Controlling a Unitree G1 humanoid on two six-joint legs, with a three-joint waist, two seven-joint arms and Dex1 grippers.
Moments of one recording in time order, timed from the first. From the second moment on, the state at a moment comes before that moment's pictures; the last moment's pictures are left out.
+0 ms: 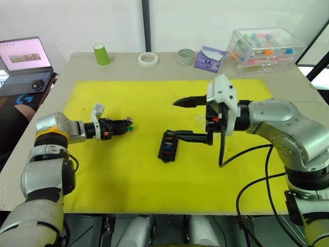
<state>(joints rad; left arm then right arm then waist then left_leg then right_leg) -0.96 0.59 0.17 0.99 -0.48 1.29 -1.02 -0.69 -0.70 0.07 -0.49 0.63 0.83 0.90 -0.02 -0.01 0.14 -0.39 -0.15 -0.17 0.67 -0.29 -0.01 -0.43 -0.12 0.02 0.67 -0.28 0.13</state>
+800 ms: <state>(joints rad) -0.73 0.69 0.14 0.20 -0.69 1.32 -1.20 -0.70 -0.72 0.05 -0.45 0.71 0.90 0.92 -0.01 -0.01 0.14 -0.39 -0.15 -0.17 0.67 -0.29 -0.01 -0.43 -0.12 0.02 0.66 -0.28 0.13</state>
